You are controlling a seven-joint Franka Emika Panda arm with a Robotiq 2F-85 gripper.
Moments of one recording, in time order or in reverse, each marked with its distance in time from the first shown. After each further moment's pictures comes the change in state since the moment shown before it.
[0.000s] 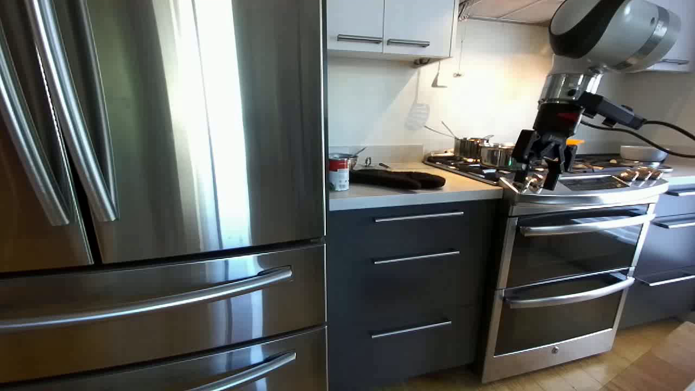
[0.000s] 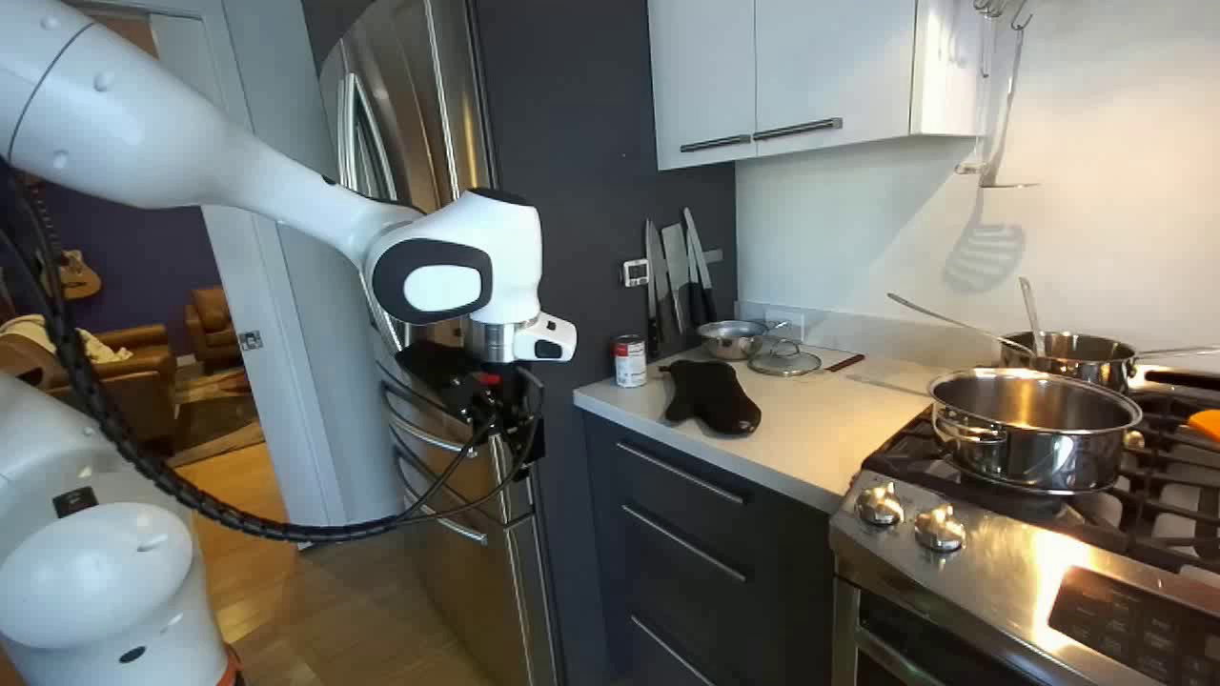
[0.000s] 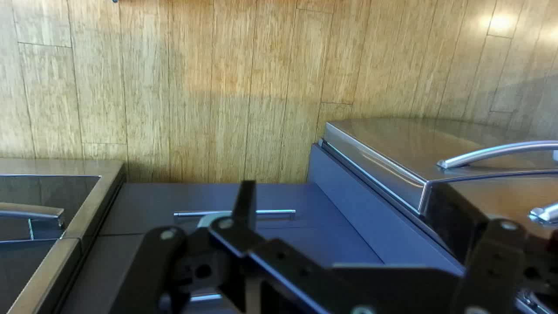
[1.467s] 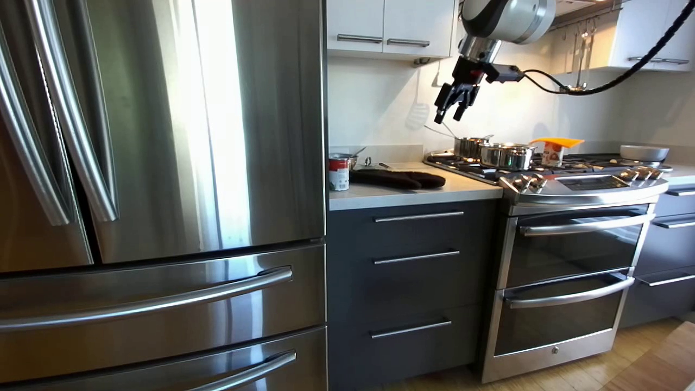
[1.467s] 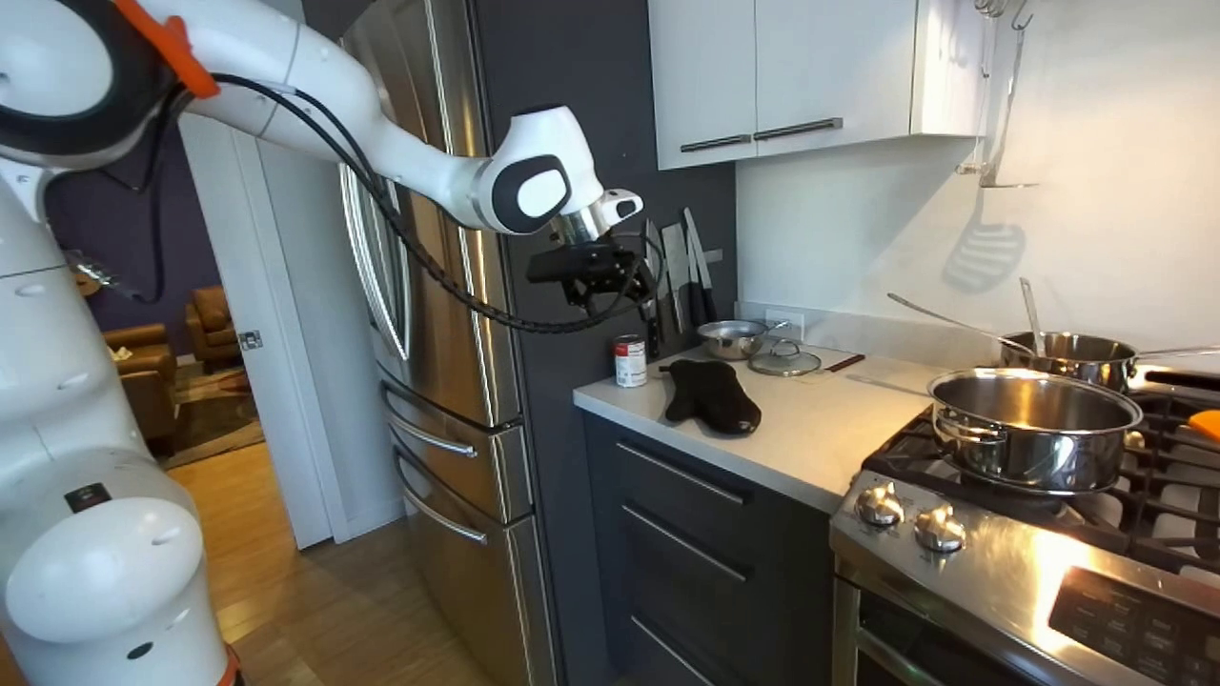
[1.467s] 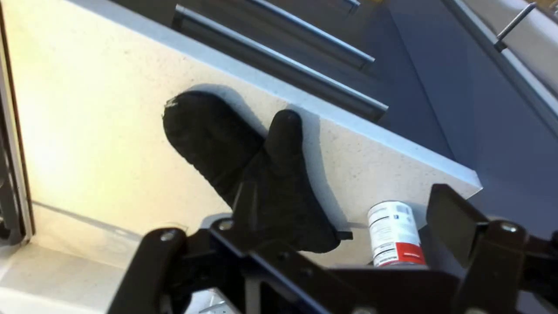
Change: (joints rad) arm 0.057 0.440 0.116 0.597 -0.048 0.305 -0.197
